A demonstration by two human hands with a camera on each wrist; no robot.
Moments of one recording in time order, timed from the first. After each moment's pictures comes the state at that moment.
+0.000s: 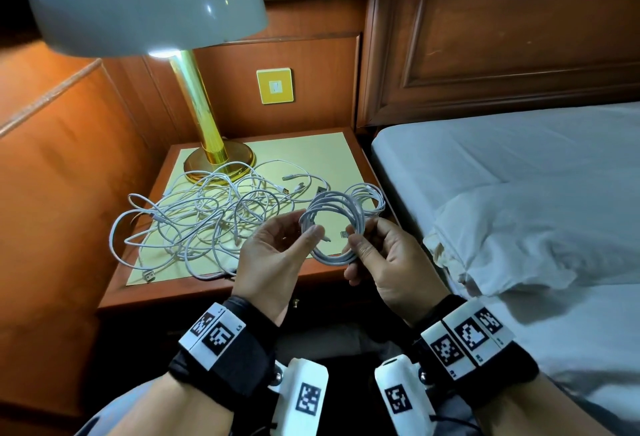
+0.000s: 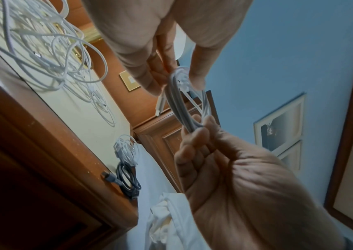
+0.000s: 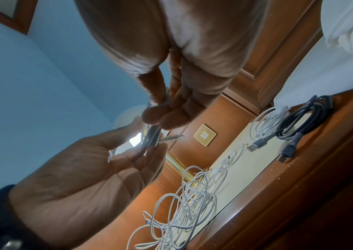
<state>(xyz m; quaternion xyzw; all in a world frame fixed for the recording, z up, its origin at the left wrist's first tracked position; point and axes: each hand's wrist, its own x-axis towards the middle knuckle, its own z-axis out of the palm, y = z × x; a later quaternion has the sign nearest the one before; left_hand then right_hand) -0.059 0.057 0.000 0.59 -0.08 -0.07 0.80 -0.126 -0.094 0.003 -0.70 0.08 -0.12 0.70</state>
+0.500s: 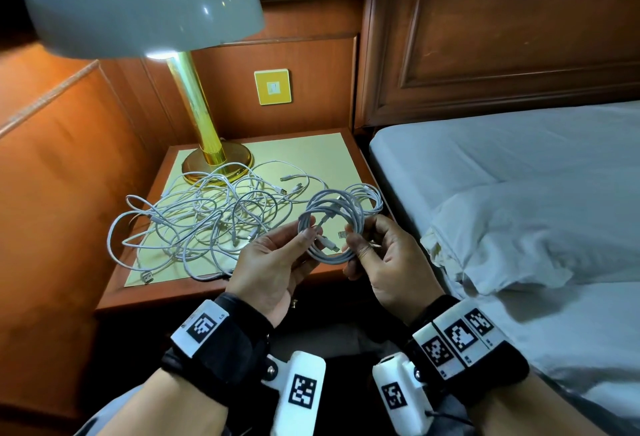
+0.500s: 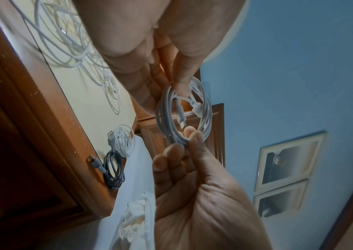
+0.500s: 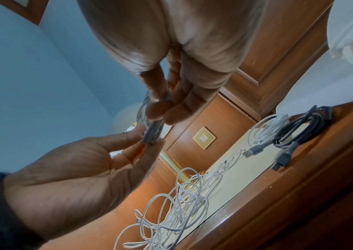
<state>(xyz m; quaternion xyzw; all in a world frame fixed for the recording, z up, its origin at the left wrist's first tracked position) -0.060 0.057 0.002 0.50 -0.02 -0.20 0.84 -0.129 -0.094 0.004 -0.75 0.09 -0.16 0.63</state>
